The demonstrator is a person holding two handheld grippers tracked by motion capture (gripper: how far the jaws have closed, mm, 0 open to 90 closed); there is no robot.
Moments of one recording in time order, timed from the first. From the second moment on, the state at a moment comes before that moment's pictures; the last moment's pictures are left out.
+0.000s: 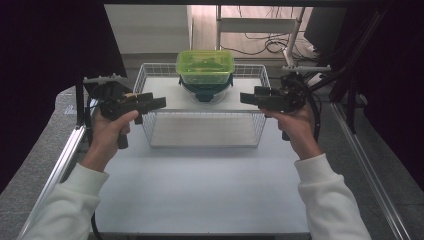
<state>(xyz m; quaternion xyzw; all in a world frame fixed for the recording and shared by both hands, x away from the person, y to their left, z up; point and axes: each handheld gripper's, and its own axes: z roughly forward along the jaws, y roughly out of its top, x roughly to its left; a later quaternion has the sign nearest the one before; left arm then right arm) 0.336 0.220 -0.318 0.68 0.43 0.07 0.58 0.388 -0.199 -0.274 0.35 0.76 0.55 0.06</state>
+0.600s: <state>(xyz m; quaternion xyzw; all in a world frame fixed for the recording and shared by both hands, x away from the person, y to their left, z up) 0.261 0.221 -0.426 0.72 0.45 0.07 0.53 0.319 -0.218 -0.380 0.34 0.78 0.51 0.09</state>
